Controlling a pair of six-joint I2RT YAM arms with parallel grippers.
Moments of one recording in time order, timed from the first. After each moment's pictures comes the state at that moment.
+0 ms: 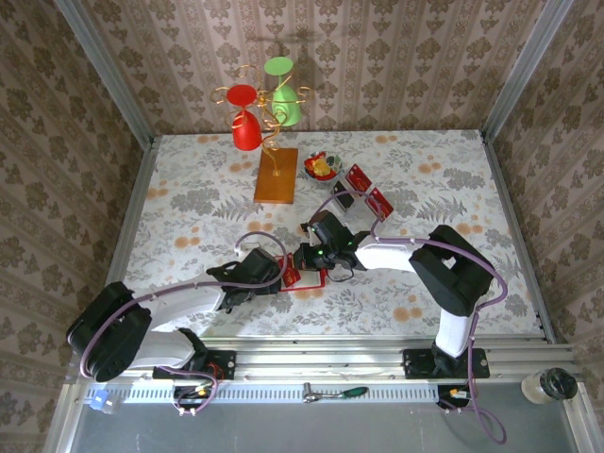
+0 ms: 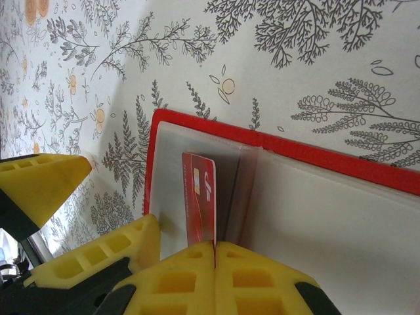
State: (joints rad) left arm -0.84 1.28 0.48 -0.31 -0.34 -0.72; right arm 0.76 1.82 0.97 0.00 -0.35 0.75
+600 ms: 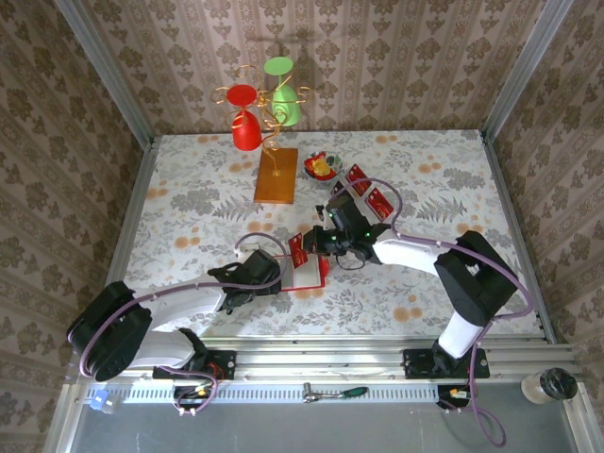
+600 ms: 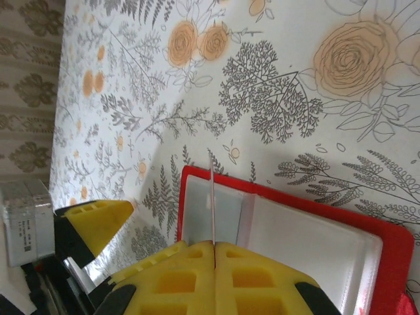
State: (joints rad) left arm -0.86 1.28 0.48 -0.32 -0.37 -0.77; right arm 0.67 1.68 0.92 0.04 -0.35 0.78
